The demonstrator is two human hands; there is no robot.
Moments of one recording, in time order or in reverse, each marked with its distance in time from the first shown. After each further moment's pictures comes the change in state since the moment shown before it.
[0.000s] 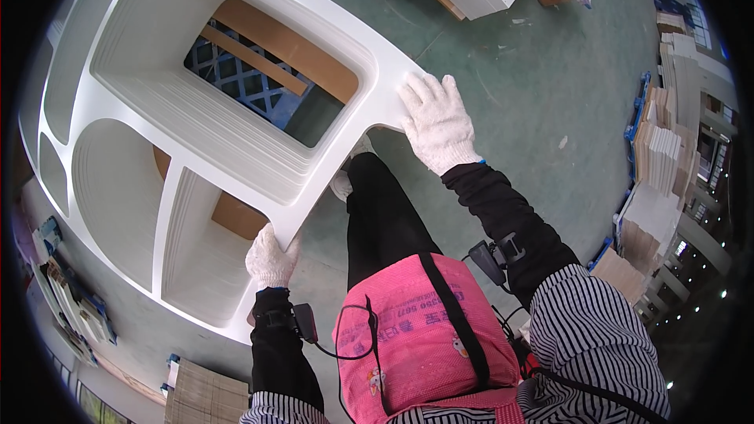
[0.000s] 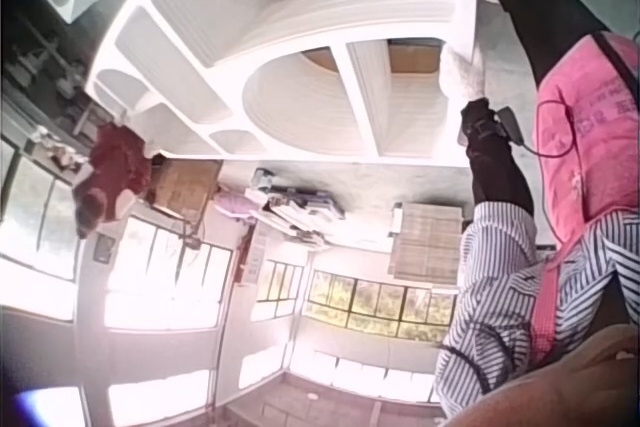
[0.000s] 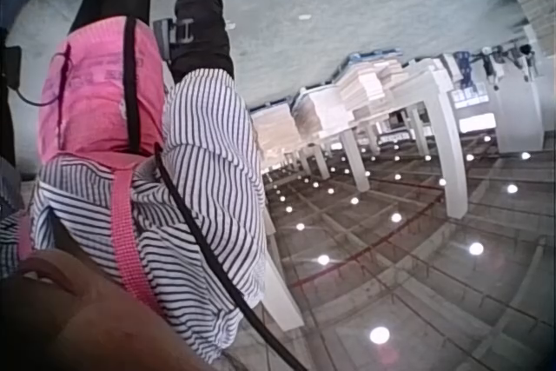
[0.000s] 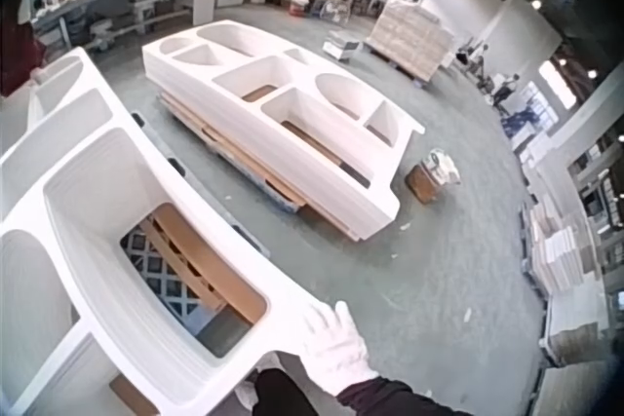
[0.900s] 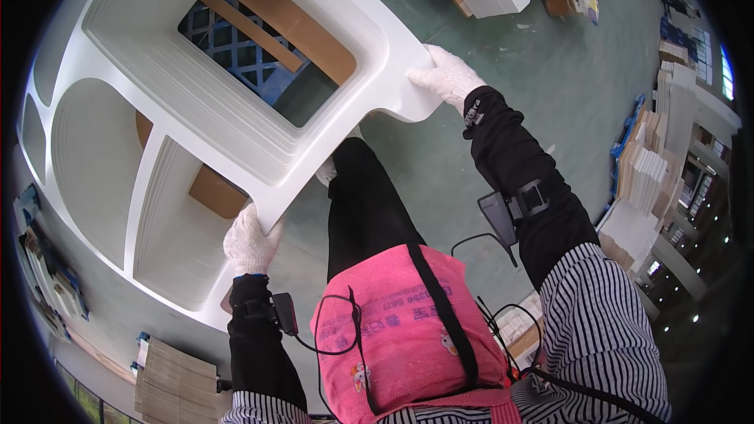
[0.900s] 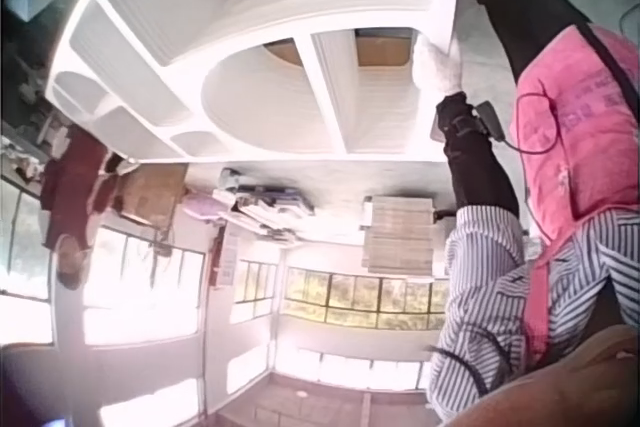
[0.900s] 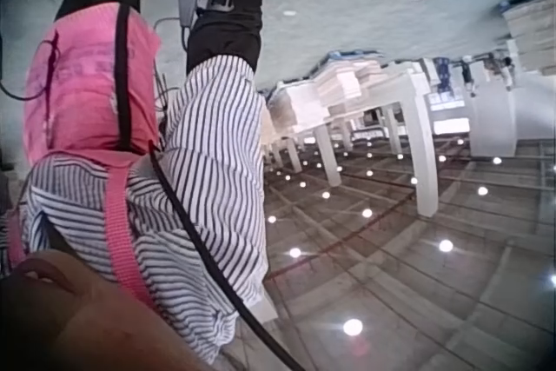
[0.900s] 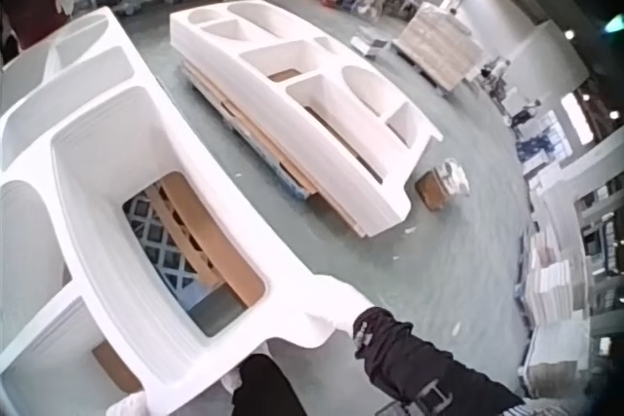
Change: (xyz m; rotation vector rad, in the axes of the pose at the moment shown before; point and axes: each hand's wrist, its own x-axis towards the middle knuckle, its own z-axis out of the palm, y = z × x) left_hand 0.000 0.000 -0.001 -0.008 -0.017 -0.034; right_hand 0.061 0.052 0.017 0.986 -0.459 0.558
